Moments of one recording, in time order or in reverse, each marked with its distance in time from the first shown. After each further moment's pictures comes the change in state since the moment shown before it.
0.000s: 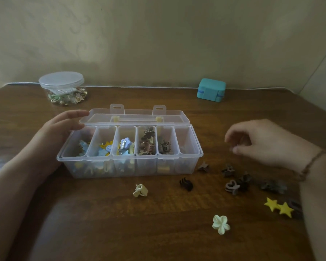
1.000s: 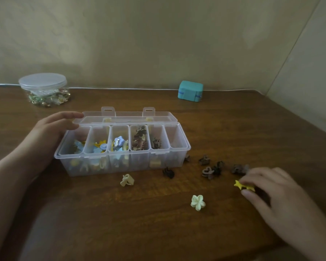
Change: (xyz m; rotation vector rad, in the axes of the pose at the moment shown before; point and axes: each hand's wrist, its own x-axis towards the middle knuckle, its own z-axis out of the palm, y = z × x) left_hand -0.007 -0.001 0.009 0.114 -0.035 0.054; right_hand -0.135 0.028 0.074 -0.102 0.364 0.035
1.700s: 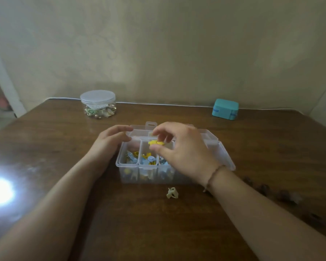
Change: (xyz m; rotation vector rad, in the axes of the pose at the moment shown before) left_hand -0.001 0.001 -0.008 0.039 -0.008 0.018; right_hand 0.154 -0.208 0.016 0.517 0.092 -0.407
